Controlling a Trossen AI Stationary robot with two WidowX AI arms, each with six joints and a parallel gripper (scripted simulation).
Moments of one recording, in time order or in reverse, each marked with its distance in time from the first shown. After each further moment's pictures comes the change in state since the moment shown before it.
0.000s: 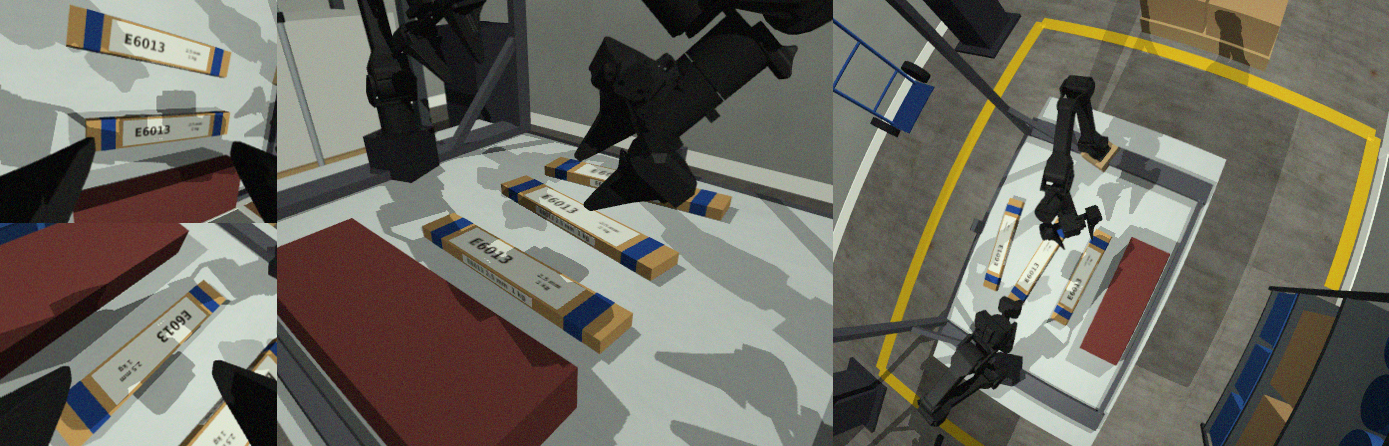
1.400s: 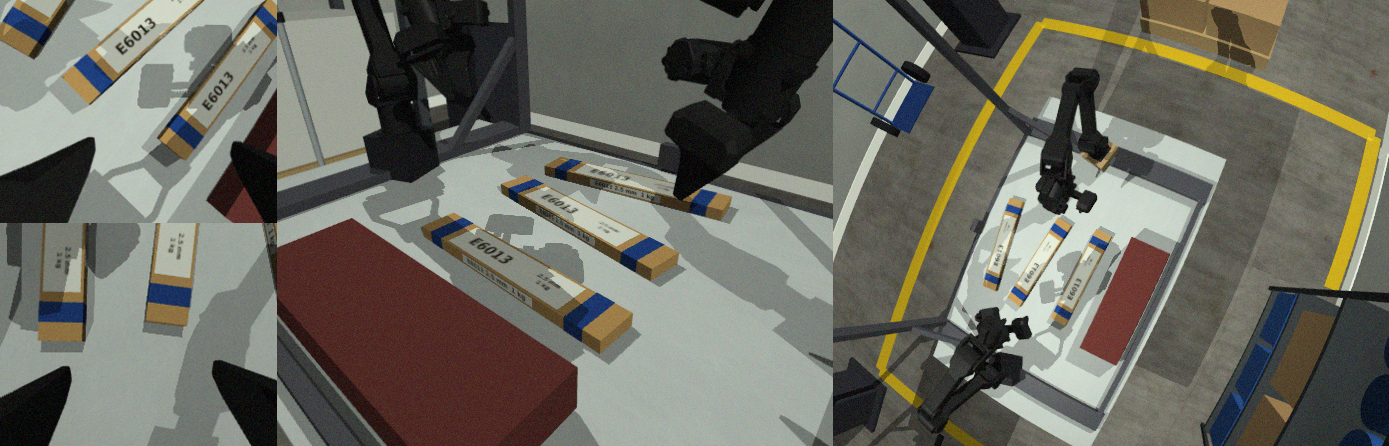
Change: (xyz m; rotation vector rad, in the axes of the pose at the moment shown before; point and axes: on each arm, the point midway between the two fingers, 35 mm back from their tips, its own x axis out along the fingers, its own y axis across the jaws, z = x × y) left arm -0.081 0.012 -0.073 0.762 0.449 -0.276; right arm 0.026 0.049 0.013 0.911 0.076 0.007
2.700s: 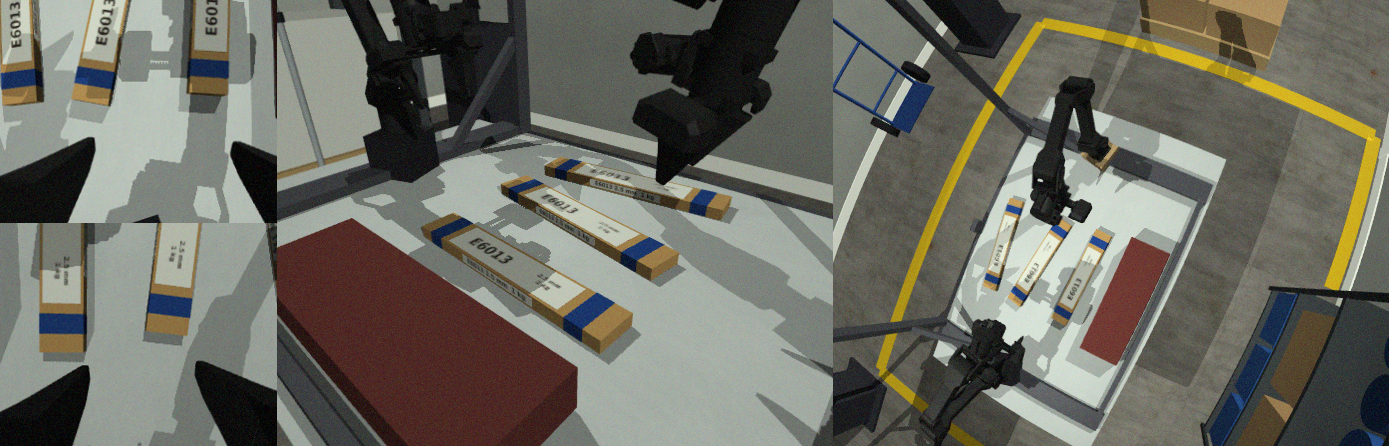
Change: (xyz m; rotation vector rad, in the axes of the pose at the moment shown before) left arm 0.006 0.000 0.028 0.007 0.072 -0.001; right arm -0.004 0.037 -0.037 0.646 0.034 -0.051
